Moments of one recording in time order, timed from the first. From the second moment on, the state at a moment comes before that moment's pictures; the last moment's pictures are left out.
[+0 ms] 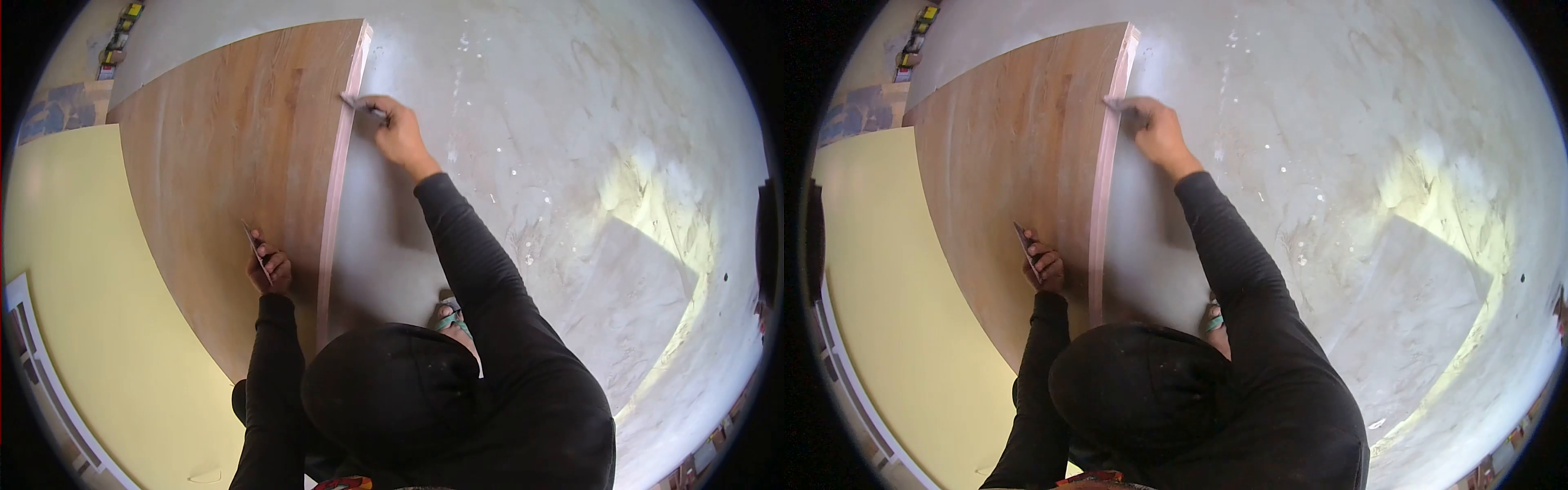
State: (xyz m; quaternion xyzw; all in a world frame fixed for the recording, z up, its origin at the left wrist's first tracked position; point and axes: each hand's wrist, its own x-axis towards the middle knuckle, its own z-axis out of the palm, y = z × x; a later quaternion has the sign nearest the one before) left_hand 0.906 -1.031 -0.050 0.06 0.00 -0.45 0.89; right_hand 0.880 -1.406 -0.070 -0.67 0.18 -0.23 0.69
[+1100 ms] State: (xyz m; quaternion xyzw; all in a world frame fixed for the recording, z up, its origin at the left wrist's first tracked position) left_hand 0.902 -1.035 -0.047 0.08 -0.01 -0.44 0.90; right_hand 0.934 -1.438 -0.084 -0.67 0.24 -0.31 0.63
